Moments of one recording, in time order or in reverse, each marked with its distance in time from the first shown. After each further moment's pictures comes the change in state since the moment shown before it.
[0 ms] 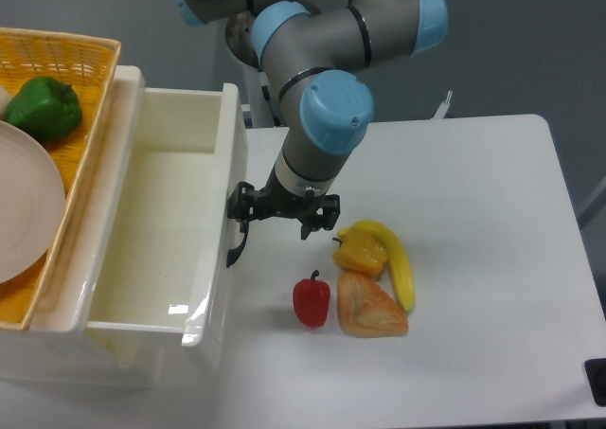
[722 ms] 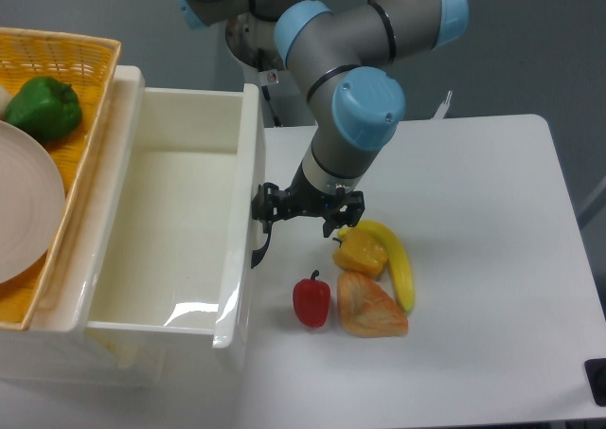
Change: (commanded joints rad) arm 0.045 -0.011 -0.003 -0.002 0.002 0.000
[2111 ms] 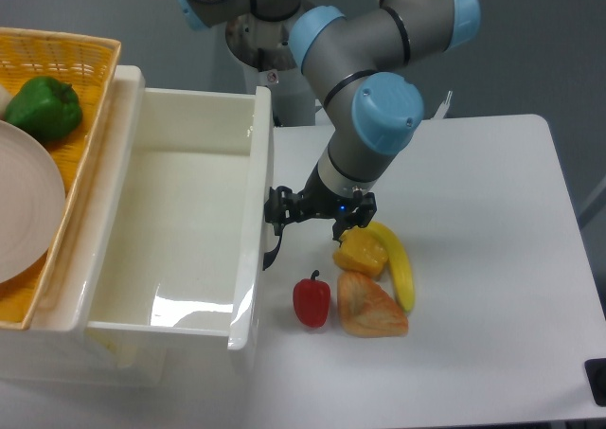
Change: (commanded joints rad) arm 0.041 0.000 0.003 -0.006 -0.058 -0.002
